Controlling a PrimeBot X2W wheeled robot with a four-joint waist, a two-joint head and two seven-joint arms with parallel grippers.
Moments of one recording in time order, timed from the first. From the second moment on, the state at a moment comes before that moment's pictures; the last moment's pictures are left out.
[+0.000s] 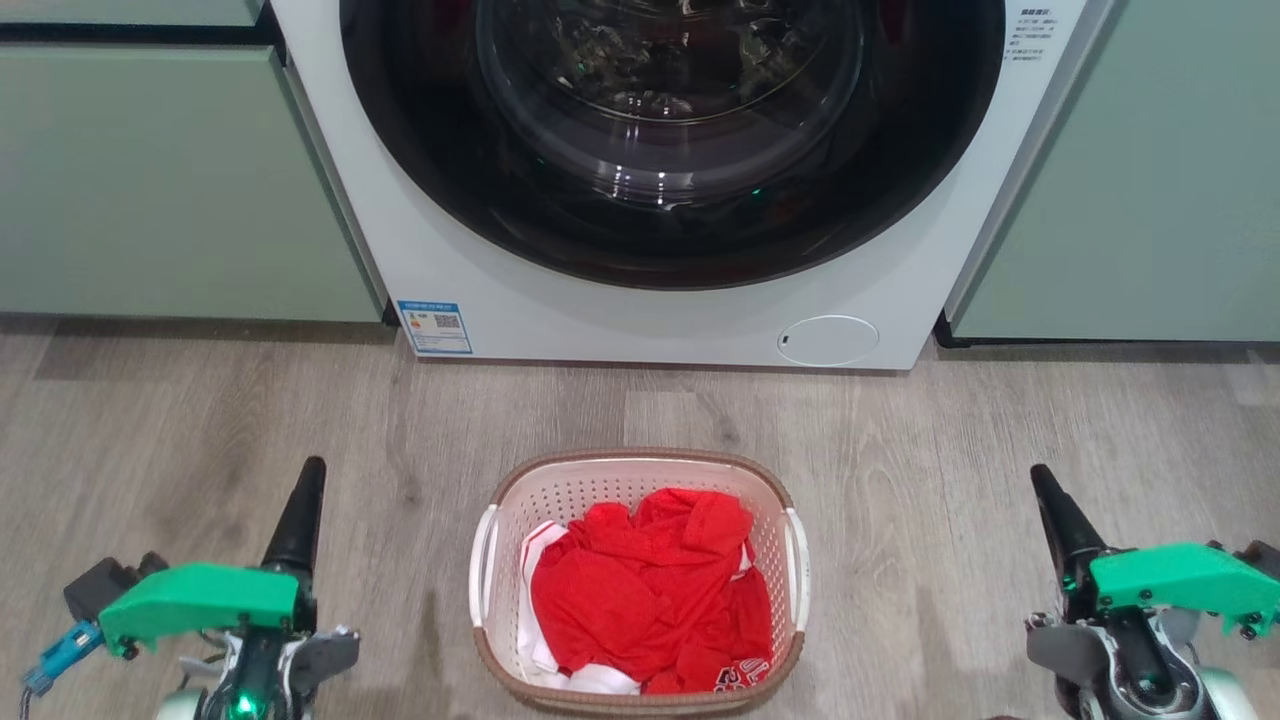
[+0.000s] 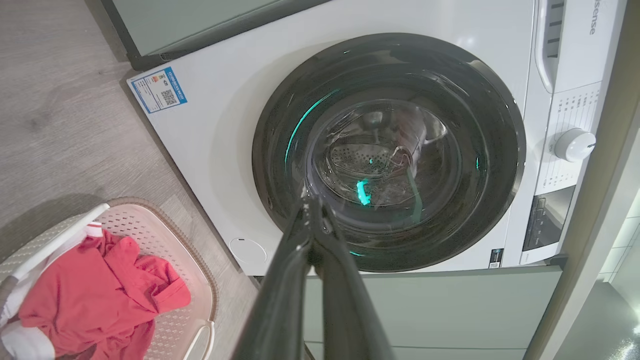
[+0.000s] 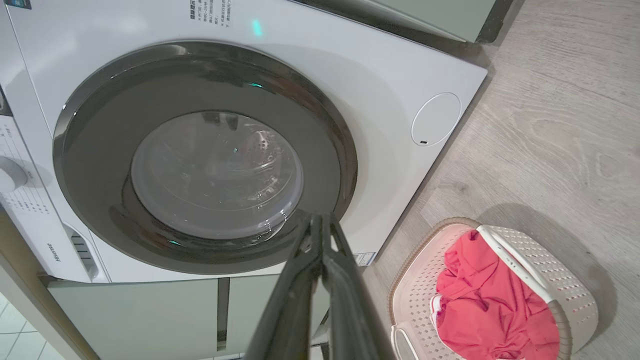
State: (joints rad) left arm -0.03 0.08 -0.02 0.24 -1.41 -0.11 0.02; right arm -0.04 -0.07 -0.05 0.25 1.45 0.12 0.02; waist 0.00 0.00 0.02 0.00
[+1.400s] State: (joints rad) left arm -0.05 0.07 0.04 0.27 -1.64 -0.12 0.08; right arm -0.06 -0.07 -0.10 0.27 1.63 0.12 0.08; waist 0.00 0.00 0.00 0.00
